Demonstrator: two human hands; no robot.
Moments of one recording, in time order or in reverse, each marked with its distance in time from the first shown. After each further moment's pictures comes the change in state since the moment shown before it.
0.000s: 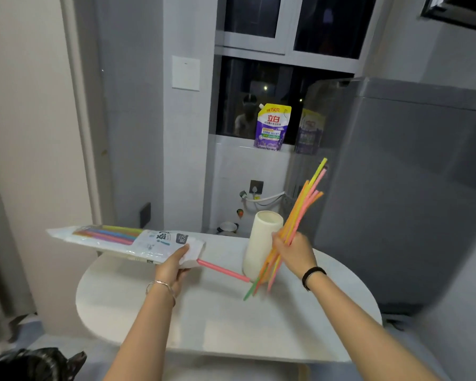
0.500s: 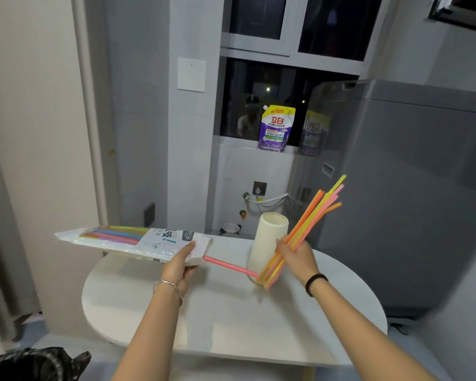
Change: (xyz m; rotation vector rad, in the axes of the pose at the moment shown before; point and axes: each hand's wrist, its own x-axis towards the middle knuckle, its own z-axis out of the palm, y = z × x) left_hand 0.002 0.003 0.004 -0.033 -0.044 -0.003; right_hand 0.000 0.011 0.012 0.197 0.010 0.064
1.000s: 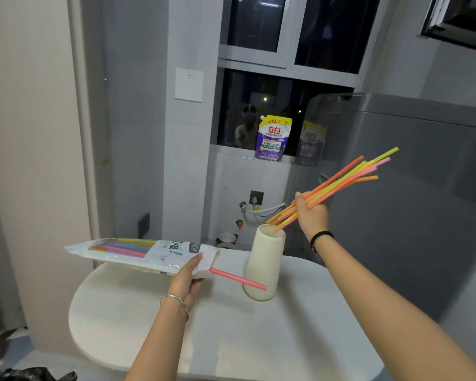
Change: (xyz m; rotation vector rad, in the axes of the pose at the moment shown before) left_hand 0.008 -0.018 0.018 -0.066 -0.052 -0.011; right_hand 0.083 -0.066 -0.033 0.149 0.299 -0.104
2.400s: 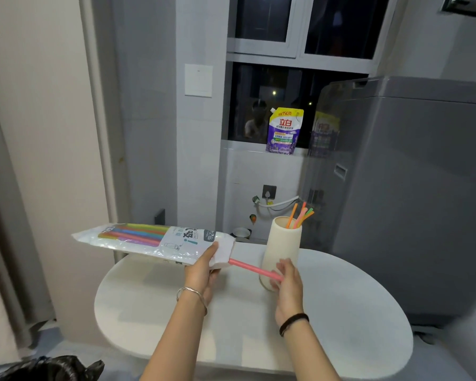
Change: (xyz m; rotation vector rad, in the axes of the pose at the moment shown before) left_hand -0.033 0.012 0.012 0.025 0.021 0.086; right_hand -0.158 0.061 0.055 0.576 0.059 0.636
